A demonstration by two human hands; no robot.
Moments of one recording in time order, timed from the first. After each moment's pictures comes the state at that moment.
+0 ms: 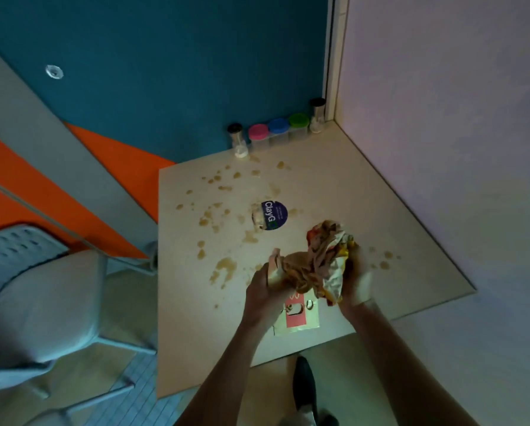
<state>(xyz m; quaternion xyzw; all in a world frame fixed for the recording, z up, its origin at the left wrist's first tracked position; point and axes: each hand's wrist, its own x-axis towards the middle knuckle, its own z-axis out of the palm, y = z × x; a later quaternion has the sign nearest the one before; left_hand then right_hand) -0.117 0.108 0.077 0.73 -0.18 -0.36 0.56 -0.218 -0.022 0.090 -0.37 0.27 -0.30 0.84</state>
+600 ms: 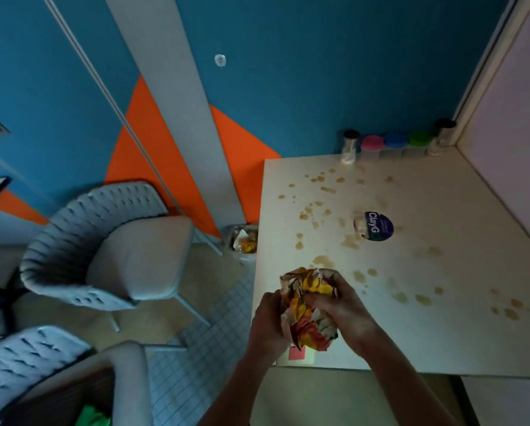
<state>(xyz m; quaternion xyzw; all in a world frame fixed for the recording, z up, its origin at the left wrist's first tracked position) -0.059 0.325 0.048 0.86 -0.18 -0.17 0.45 -0.125 0.164 0.104 -0.58 0.24 -0.01 0.77</state>
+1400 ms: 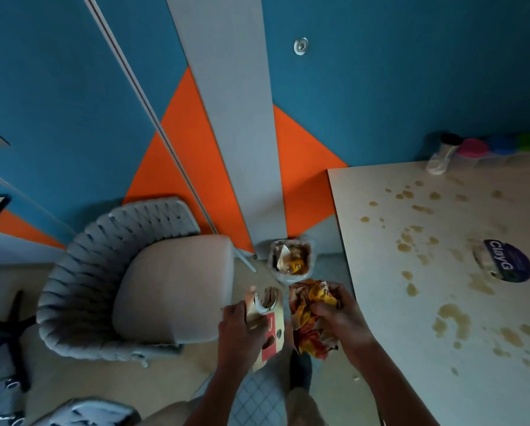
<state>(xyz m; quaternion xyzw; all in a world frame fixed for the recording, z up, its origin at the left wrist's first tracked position) 0.246 0.540 0.005 0.92 -0.06 -0.15 0.36 0.159 0.341 0.042 -0.58 0.33 -0.05 0.74</state>
